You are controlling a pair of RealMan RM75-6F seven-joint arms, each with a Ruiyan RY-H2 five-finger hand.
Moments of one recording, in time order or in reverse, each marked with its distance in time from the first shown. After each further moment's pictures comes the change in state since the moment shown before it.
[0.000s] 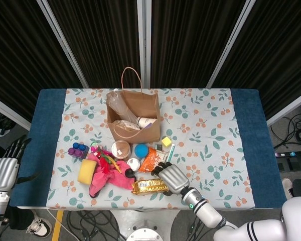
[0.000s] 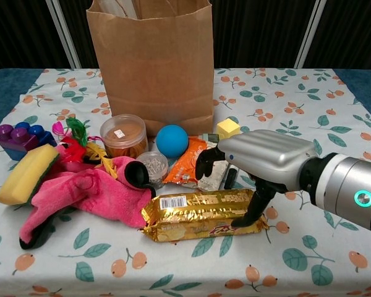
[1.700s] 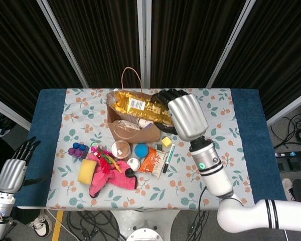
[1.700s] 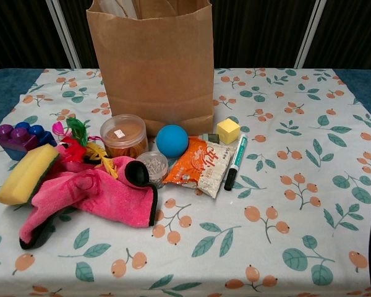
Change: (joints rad) left arm -0.008 0.024 0.022 -0.086 0.049 0.004 0.041; right arm 0.177 0.312 0.603 -0.290 0.148 0.228 -0.086
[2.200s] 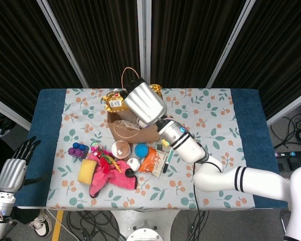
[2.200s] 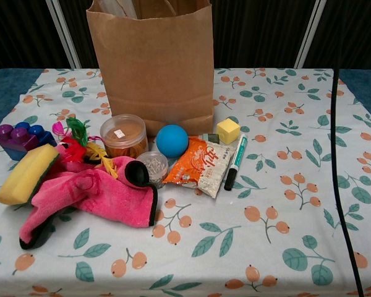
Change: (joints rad) left arm -0.004 0.001 -0.002 -0.010 -0.012 -0.013 0.004; right arm 0.348 -0.068 -0.180 0.494 -0.104 -0.313 -0.270
